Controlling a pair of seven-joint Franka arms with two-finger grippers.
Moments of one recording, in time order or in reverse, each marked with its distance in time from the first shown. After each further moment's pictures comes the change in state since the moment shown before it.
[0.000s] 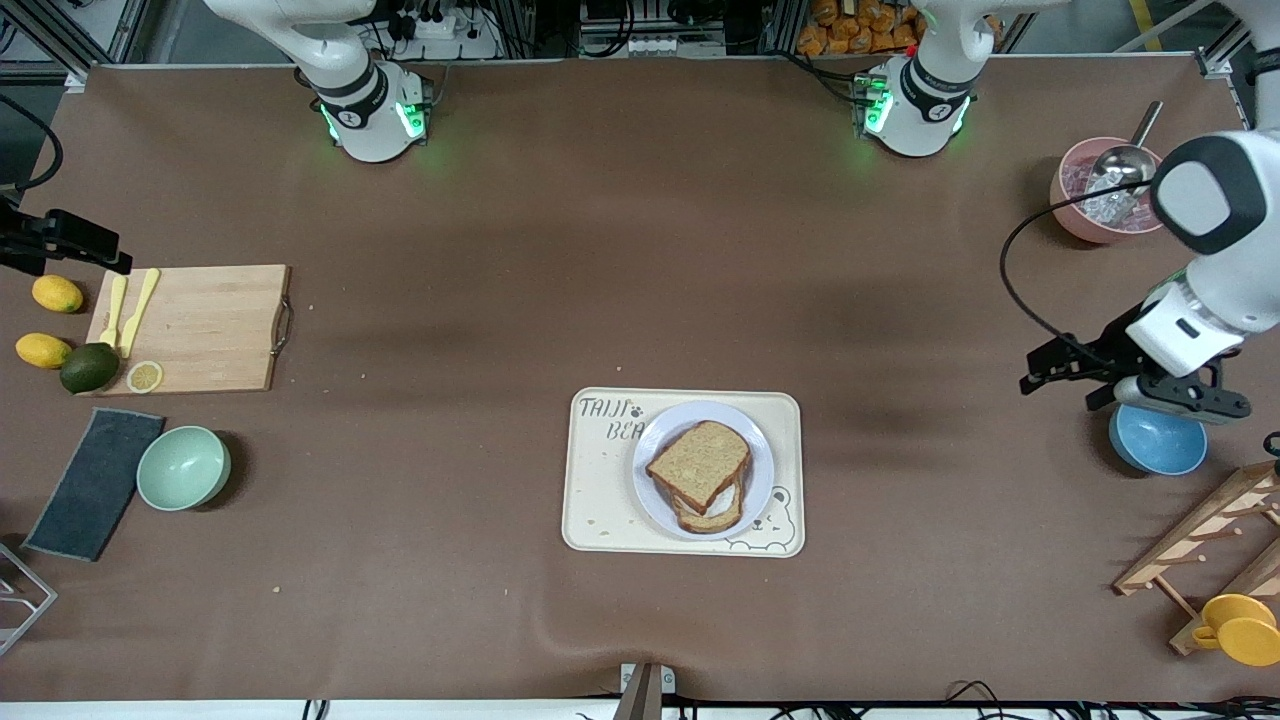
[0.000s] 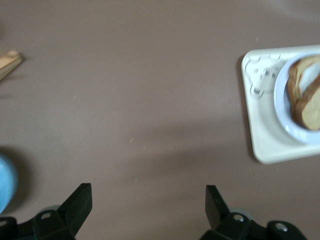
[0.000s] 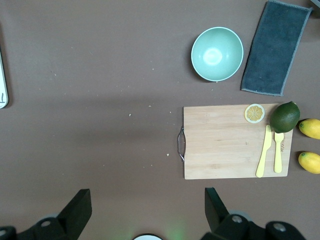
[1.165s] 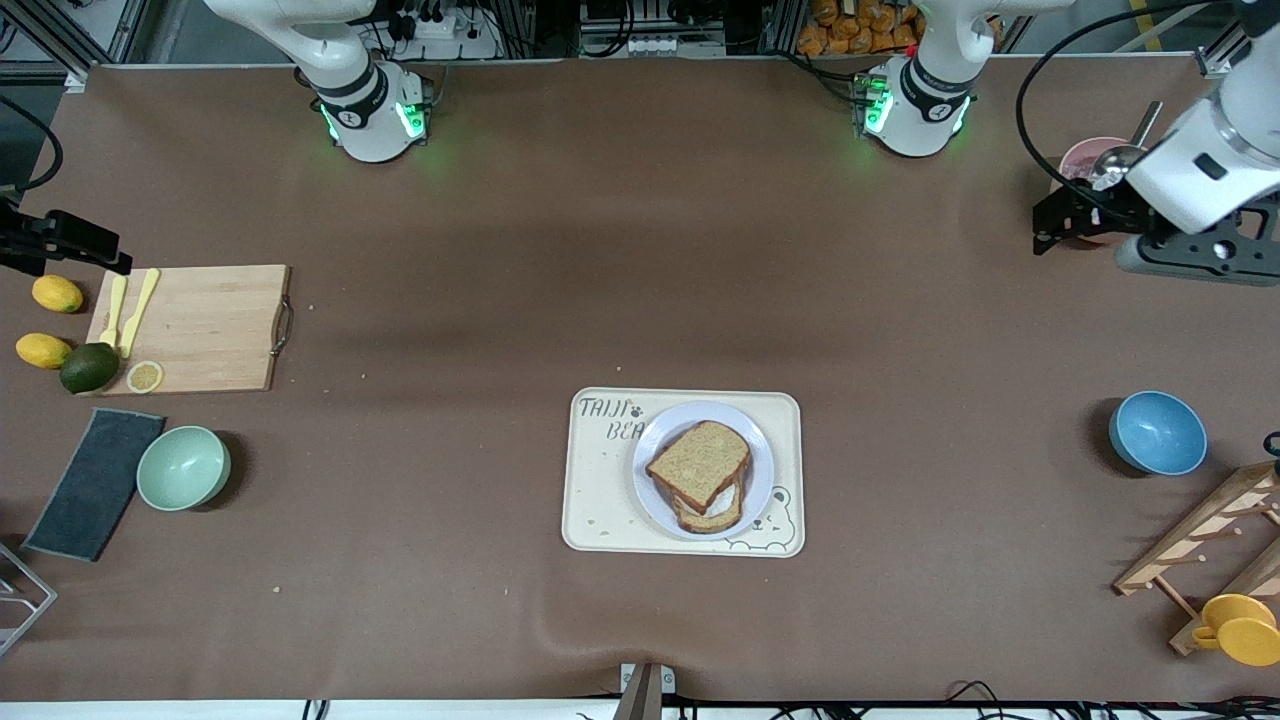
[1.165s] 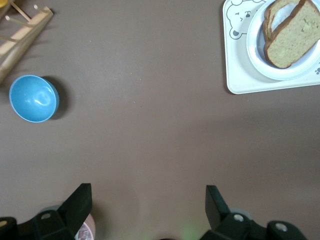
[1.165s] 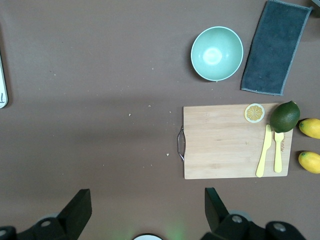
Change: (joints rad) left arm -0.112 -0.117 -0.112 0.331 0.235 -0.606 -0.315; right arm -0.001 0.001 0.000 -0.001 0.000 0.000 0.000
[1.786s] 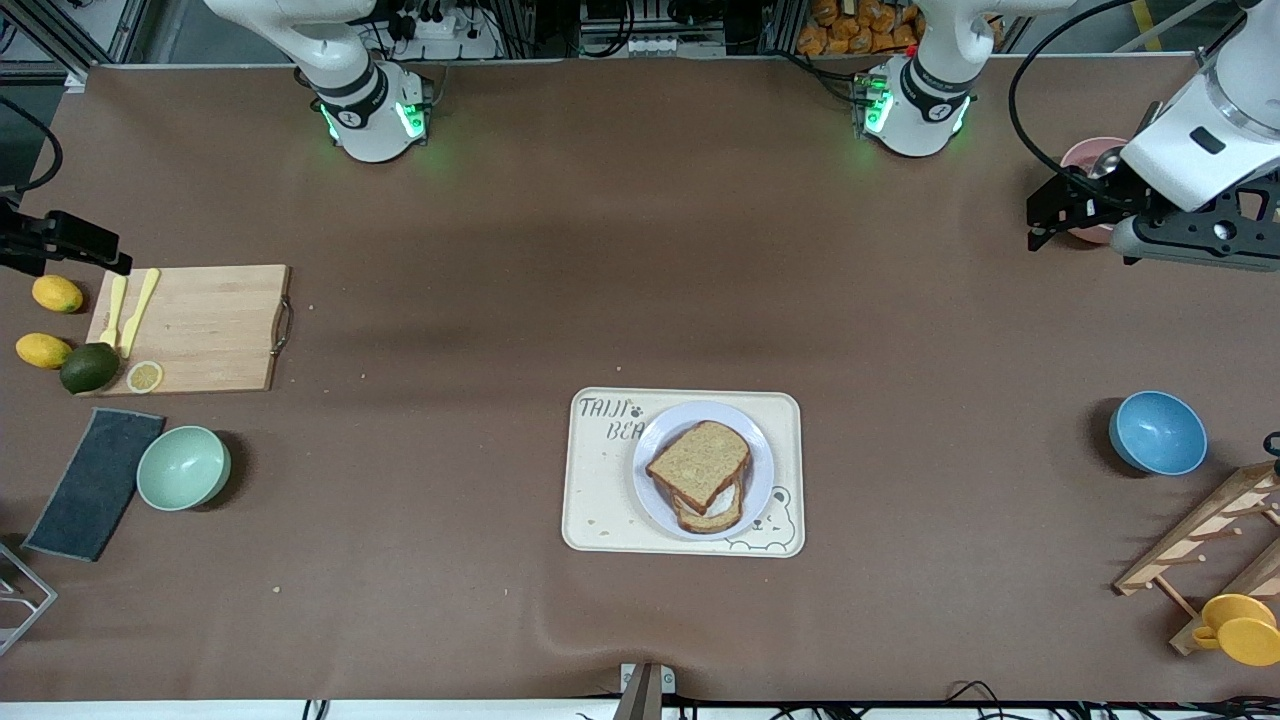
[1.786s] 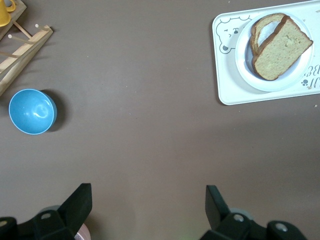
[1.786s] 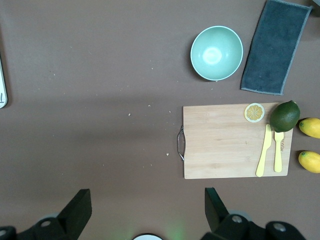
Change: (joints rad) left arm -0.006 -0.013 0.007 0.000 -0.029 0.046 -0.002; right arm -0.002 0.000 0.000 -0.001 0.000 0.000 0.000
